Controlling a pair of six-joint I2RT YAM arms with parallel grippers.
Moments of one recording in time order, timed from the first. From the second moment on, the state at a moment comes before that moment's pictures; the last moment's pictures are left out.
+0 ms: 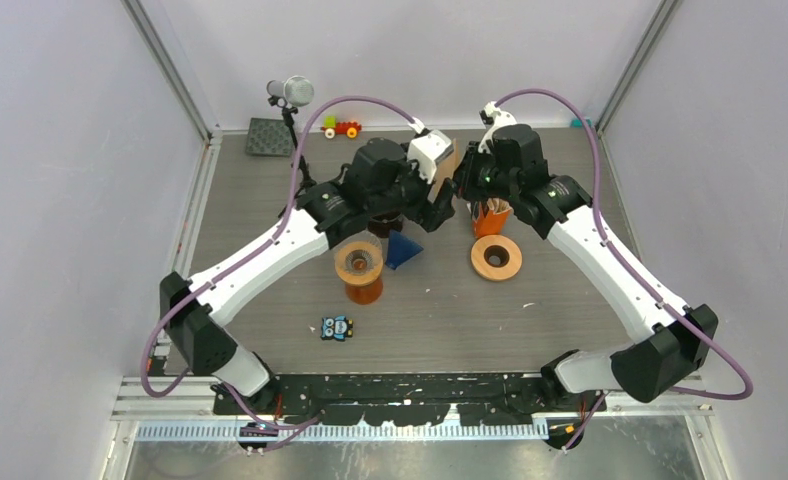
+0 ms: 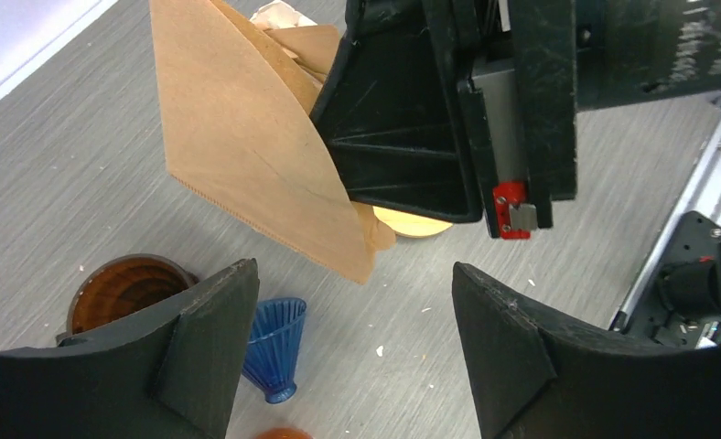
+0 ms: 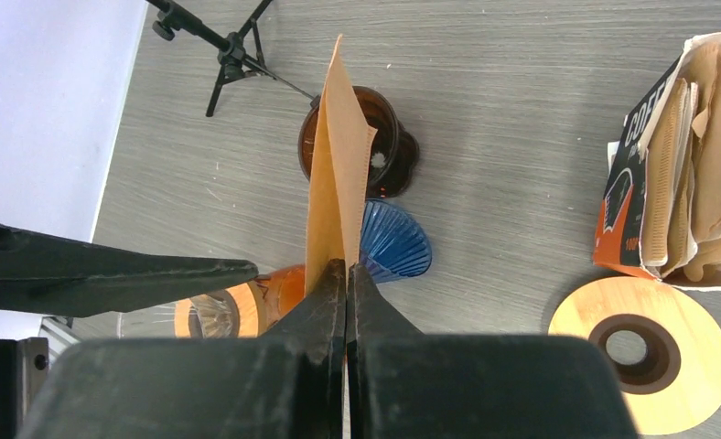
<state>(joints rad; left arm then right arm) -0.82 1.53 1.54 -0.39 0.14 -0.04 0.49 1.35 1.39 -0.52 -0.06 0.48</state>
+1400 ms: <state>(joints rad) -0.84 1.65 1.67 -0.44 -0.09 0.08 0.49 1.31 1.32 -0.49 -0.06 0.49</state>
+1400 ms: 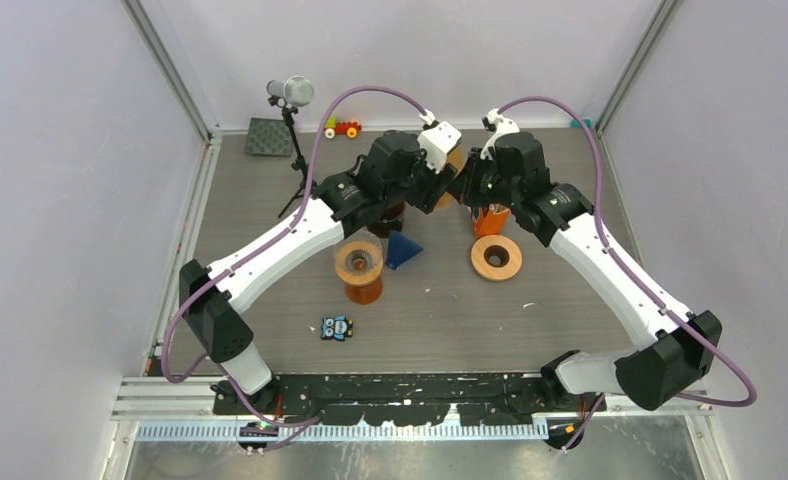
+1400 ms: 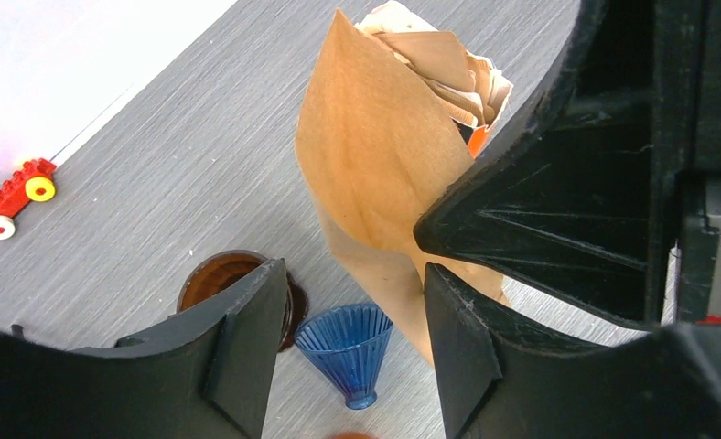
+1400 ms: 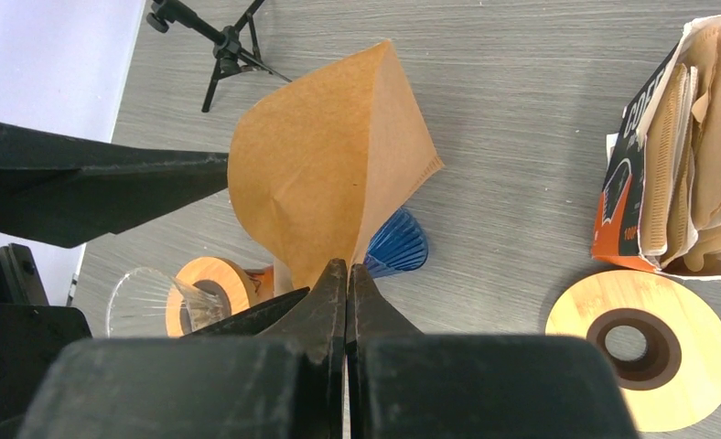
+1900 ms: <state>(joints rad) -0.84 1.65 1.67 -0.44 -0.12 0.08 0.49 1.30 1.27 -0.46 -0.06 0.43</state>
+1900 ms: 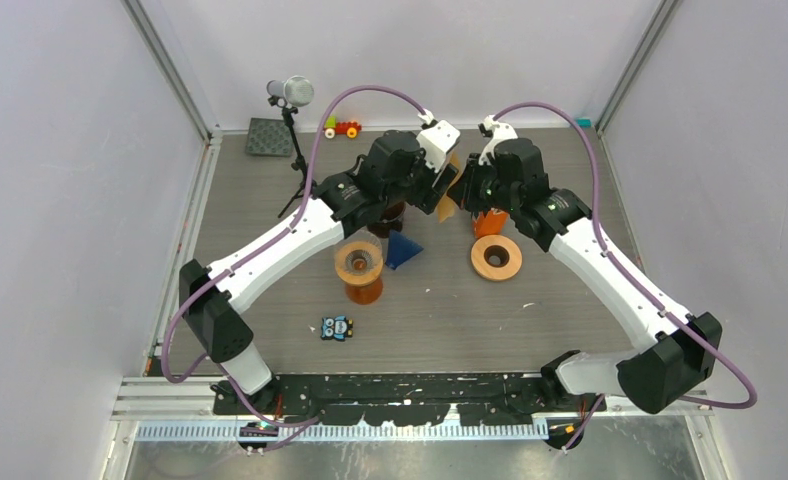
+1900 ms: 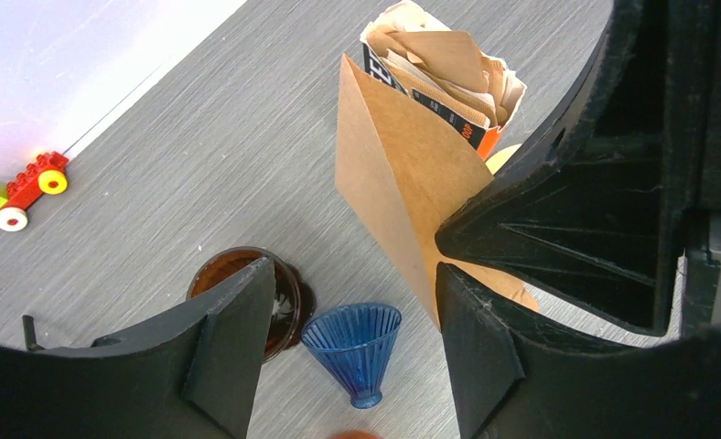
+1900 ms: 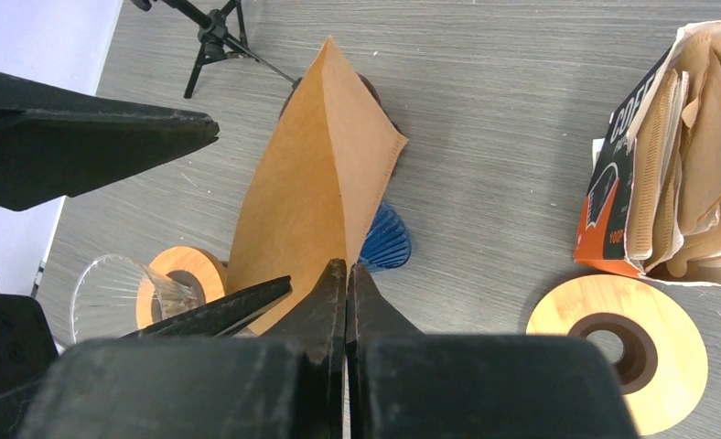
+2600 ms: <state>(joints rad) -0.84 1.70 1.67 -0.45 -0.11 0.06 0.50 1.28 1.26 -0.43 -0.07 0.42</state>
